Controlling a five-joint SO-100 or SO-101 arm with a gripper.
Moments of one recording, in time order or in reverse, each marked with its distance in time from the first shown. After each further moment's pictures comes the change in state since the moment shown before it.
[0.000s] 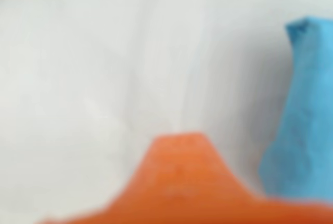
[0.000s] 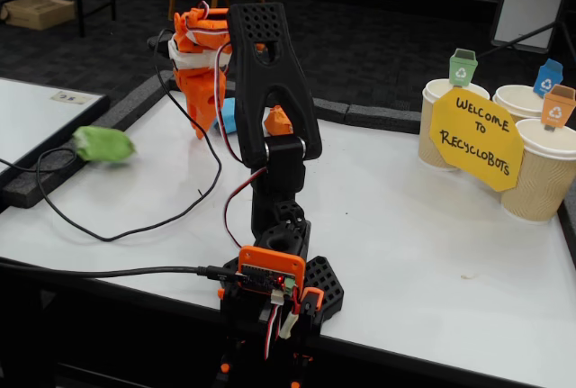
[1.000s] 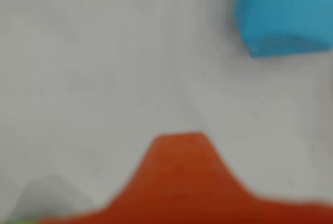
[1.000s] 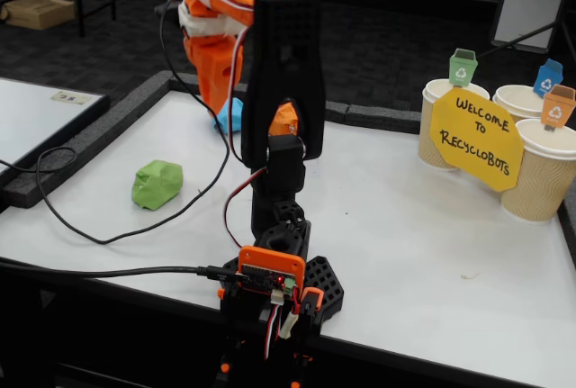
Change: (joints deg) arm 0.0 40.3 34.6 4.4 0.0
